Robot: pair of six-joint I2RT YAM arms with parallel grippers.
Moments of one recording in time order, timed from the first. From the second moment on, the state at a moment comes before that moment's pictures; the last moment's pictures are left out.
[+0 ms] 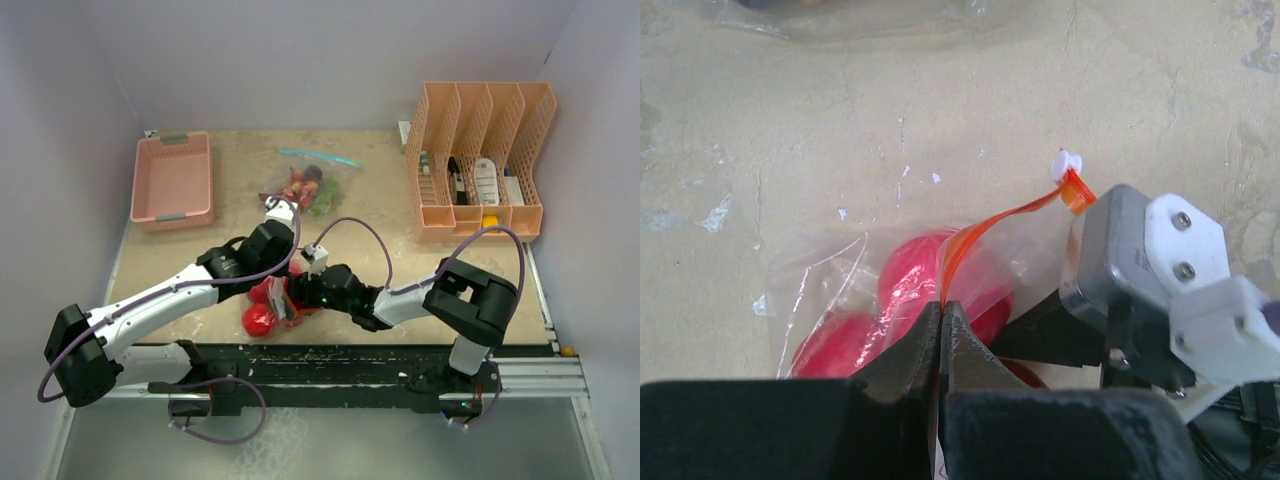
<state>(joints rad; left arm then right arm) -0.86 1.19 0.90 -0.47 -0.39 -0.44 1.08 1.74 0.63 0.71 -0.05 0.68</state>
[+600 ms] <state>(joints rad) -0.81 1.18 0.90 -0.47 -0.32 -0.44 1.08 1.67 0.56 0.70 -0.10 0.67</state>
